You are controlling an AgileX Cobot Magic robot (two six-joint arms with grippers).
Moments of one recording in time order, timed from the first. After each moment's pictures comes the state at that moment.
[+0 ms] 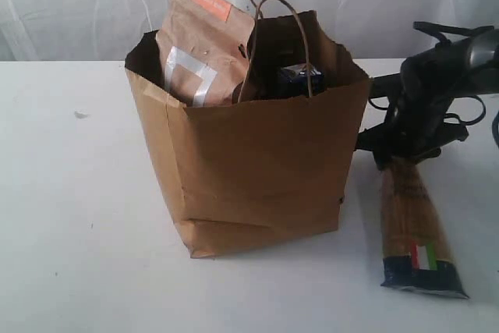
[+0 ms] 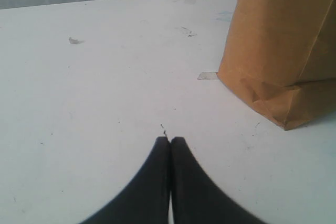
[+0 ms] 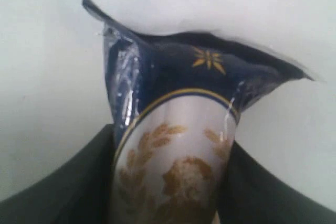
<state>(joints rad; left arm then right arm) -0.32 0.01 0.02 -0.16 0.32 0.13 0.19 2.07 -1.32 -0.27 0.61 0.30</state>
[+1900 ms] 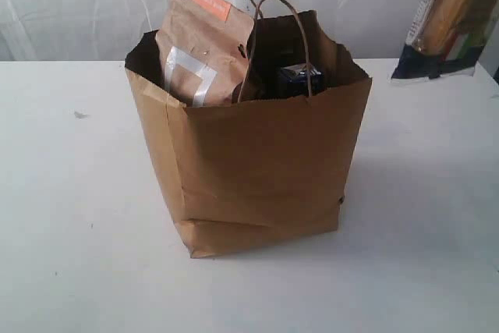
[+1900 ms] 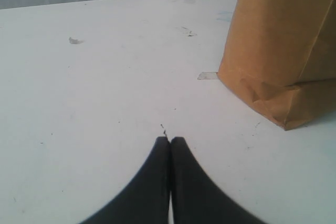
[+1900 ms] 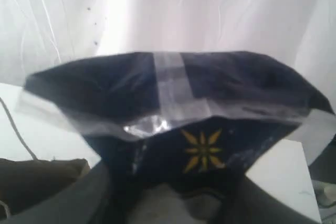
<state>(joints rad) -0.32 0.01 0.02 -0.16 0.32 0.13 0.32 1.15 -1.58 -0.16 0.85 0.12</state>
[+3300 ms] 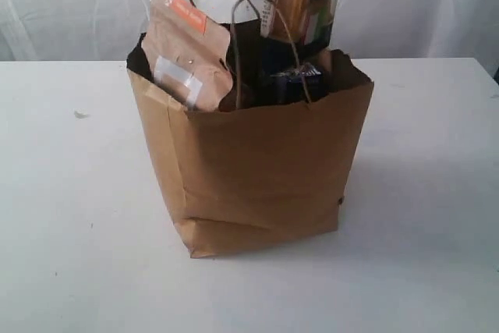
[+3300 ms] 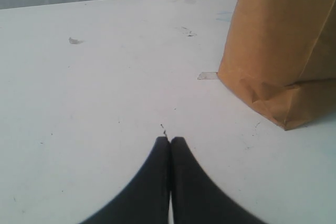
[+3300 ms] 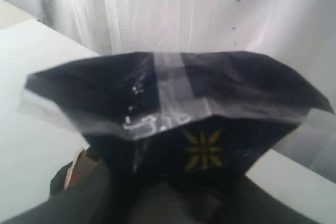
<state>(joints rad) -0.32 0.01 0.02 -0.16 0.32 0.13 0.55 1.41 -1.92 0.11 0.96 -0.10</state>
